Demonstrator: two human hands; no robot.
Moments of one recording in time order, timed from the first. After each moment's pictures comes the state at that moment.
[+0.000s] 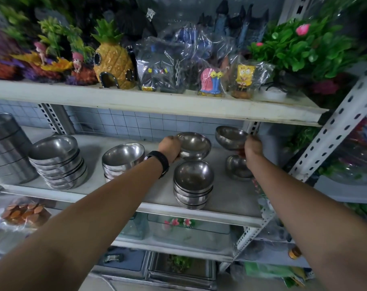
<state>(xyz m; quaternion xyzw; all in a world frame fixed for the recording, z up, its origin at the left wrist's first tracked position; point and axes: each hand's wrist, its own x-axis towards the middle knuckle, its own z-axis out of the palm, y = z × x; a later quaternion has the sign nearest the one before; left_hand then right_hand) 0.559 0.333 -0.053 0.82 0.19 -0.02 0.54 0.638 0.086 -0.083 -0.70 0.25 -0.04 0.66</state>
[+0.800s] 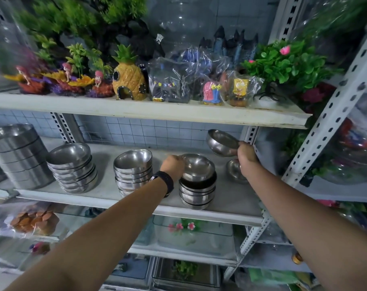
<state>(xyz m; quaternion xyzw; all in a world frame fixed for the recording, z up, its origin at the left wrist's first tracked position) 0.505 0.330 -0.065 0.86 0.17 0.01 0.49 0.583 0.115 -0.051 -0.76 0.19 -0.03 0.62</state>
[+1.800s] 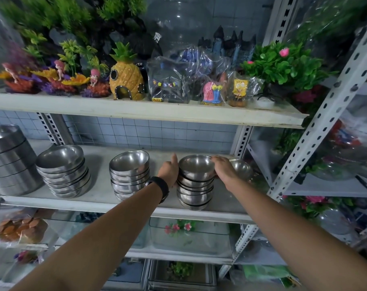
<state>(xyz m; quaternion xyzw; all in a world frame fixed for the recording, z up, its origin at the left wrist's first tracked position) 0.499 0.338 -0.077 0.82 0.19 -0.06 0.54 0.518 0.160 -0.058 -0.86 0.04 0.05 0.51</state>
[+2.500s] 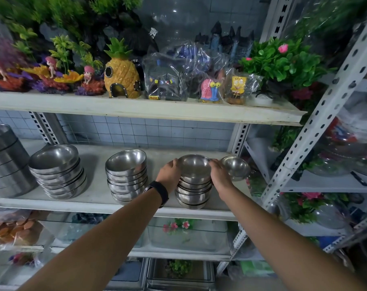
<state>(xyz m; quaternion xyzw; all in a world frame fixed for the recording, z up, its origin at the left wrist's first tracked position) 0.494 0.332 -0.094 0.83 0.12 -0.02 0.54 0.506 0.169 -0.085 -0.81 0.06 0.02 0.59</state>
